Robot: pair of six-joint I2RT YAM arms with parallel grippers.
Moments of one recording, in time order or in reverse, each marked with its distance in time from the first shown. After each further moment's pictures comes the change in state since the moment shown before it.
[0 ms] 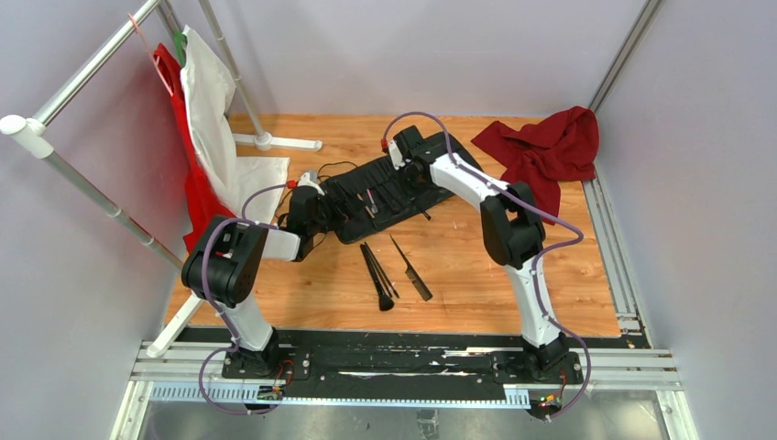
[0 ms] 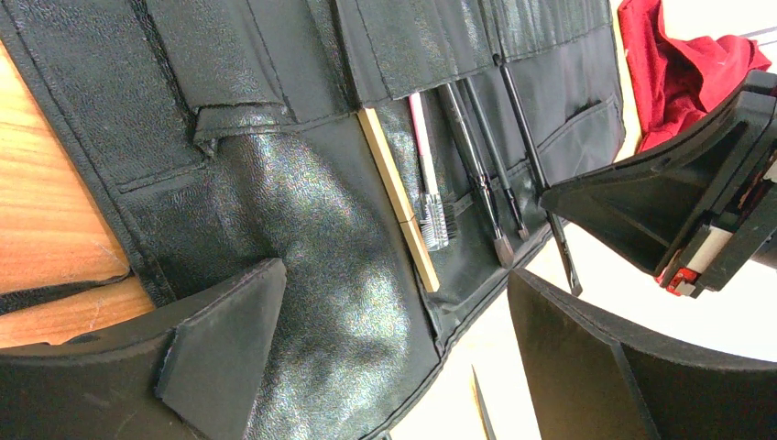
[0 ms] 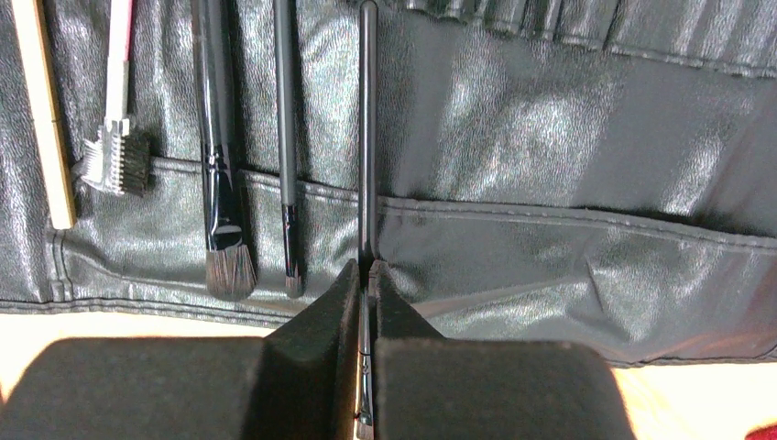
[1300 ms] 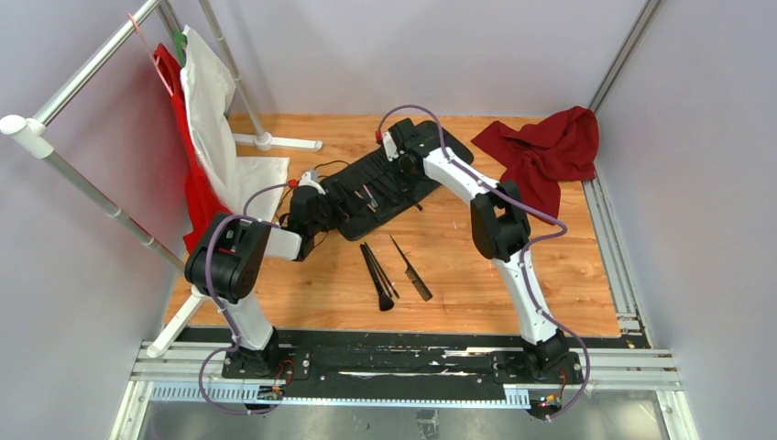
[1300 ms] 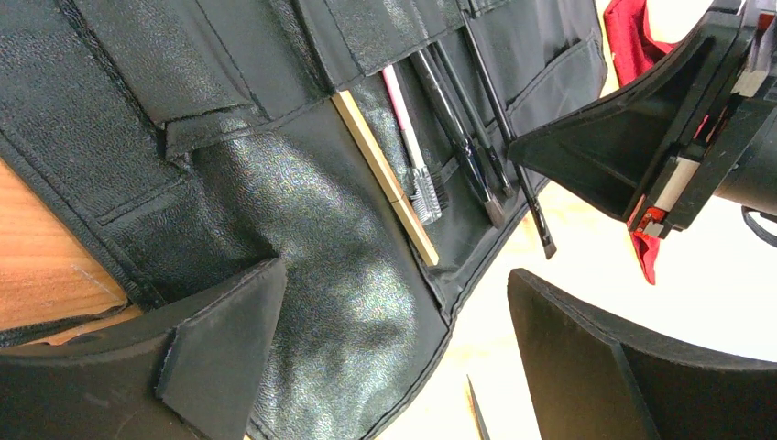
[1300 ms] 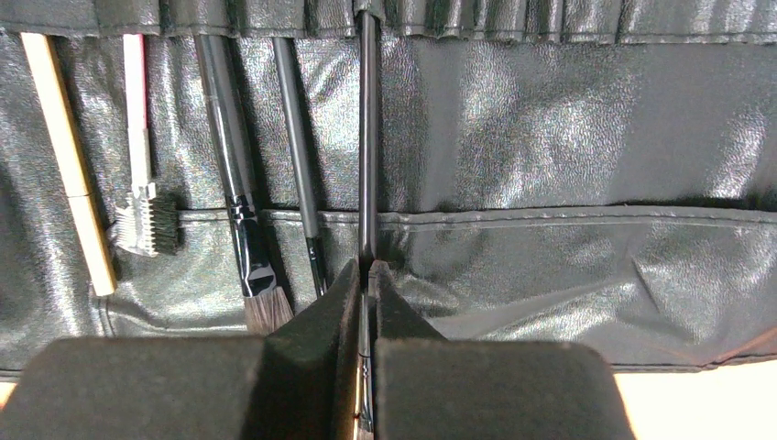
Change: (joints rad) left arm 0.000 0.031 0.005 0.048 0.011 -0.002; right arm -0.010 0.163 0.241 -0.041 -0.042 0.000
